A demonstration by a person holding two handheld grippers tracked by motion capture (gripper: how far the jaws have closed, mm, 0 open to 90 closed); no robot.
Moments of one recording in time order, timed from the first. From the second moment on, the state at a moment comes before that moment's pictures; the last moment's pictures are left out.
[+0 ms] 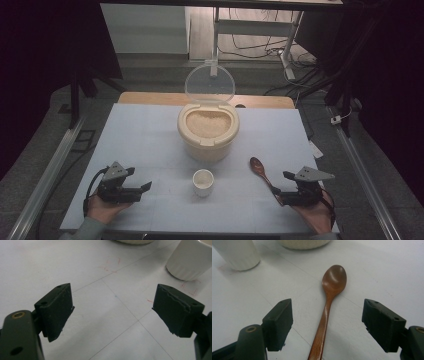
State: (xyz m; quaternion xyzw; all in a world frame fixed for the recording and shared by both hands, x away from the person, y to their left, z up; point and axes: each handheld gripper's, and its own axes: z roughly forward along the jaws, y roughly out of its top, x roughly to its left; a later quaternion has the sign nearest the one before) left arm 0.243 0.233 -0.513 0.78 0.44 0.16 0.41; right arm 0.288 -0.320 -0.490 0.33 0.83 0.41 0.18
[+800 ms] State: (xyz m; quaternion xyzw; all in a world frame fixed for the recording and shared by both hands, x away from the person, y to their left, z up) left arm 0.246 0.238 -0.513 0.78 0.45 0.16 0.41; right arm 0.287 -0.312 -0.474 0.34 0.84 0.39 0.17
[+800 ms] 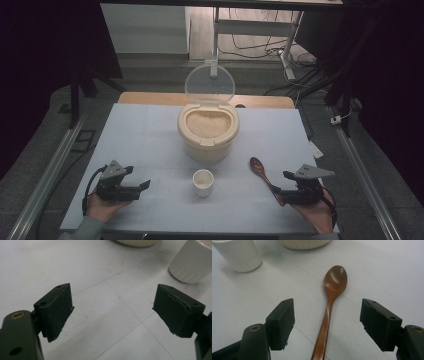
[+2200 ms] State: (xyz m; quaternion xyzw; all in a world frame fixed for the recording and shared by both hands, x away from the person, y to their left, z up) left arm 0.251 0.235 -0.517 0.80 0.44 0.15 0.38; right arm 0.324 -0.270 -0.473 0.42 0.89 0.17 0.06
